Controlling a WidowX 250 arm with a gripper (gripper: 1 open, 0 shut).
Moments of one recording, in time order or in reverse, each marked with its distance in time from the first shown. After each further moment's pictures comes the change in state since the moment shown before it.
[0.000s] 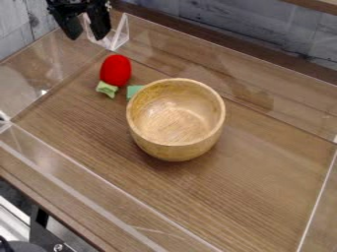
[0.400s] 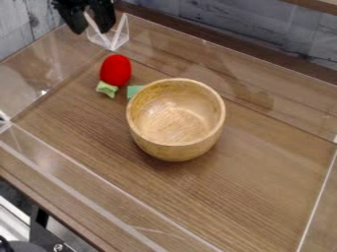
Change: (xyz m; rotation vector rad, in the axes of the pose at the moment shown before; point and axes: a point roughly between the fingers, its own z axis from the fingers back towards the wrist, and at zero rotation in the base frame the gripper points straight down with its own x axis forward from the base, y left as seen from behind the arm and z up) arm 0.001 -0.012 0.007 -0.052 0.014 -0.019
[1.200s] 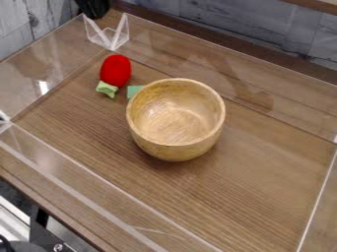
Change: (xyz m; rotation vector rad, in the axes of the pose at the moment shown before) arm 0.014 -0.010 0.008 -0.008 -0.021 0.018
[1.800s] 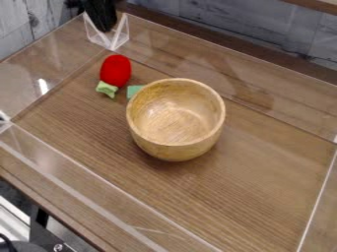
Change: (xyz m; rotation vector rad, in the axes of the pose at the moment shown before) arm 0.007 -0.003 -0.026 0.045 0.000 0.042
